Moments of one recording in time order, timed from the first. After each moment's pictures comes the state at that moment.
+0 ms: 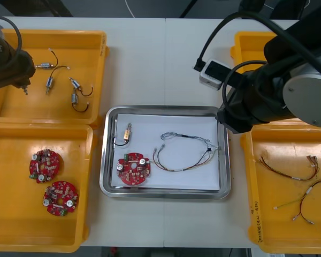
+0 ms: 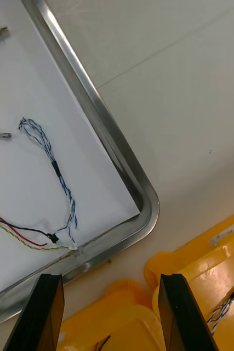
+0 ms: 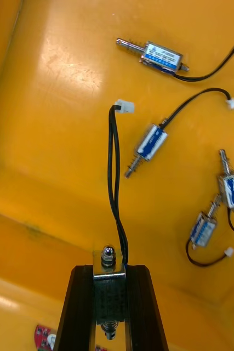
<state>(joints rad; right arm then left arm) -0.58 -0.48 0.18 -2.27 -0.60 1.92 1.83 -0.76 0.81 -0.05 -1.49 0.68 1.72 -0.90</state>
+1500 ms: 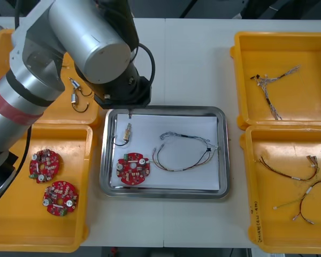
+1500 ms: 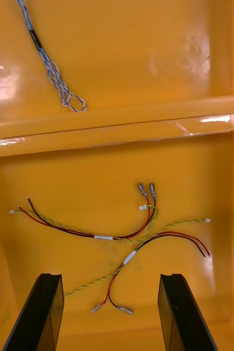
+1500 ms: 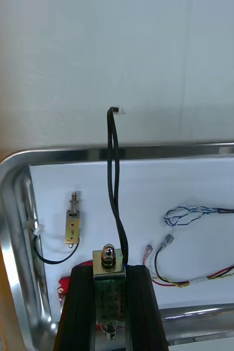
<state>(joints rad) -0.08 -0.71 -0.45 -2.31 -0.79 1.92 1.23 -0.93 0.52 -0.54 -1.79 0.74 1.79 -0.64</state>
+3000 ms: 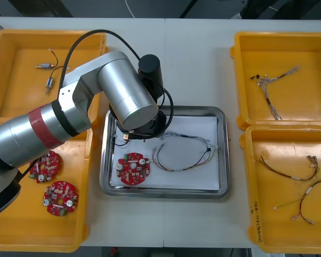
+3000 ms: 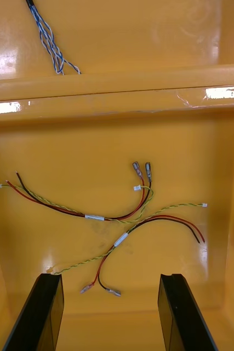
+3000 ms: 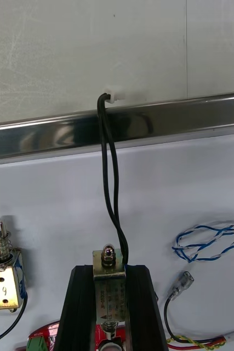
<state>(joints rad) -0.03 -0.71 -0.48 -2.29 -0.85 1.92 1.32 -0.92 0.49 -0.83 -1.62 0.68 1.51 -0.63</state>
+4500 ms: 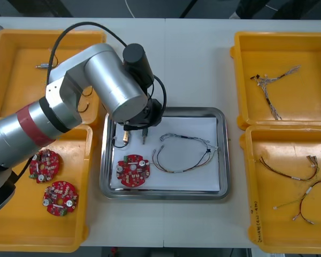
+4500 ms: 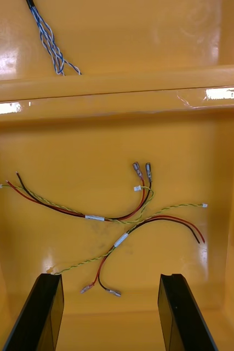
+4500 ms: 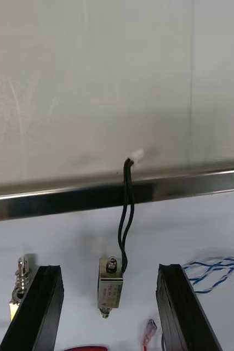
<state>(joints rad) -0.04 -0.71 -0.48 -2.29 -0.85 1.92 1.32 -0.89 0.52 -0.74 -1.65 0.65 1.46 -0.63</state>
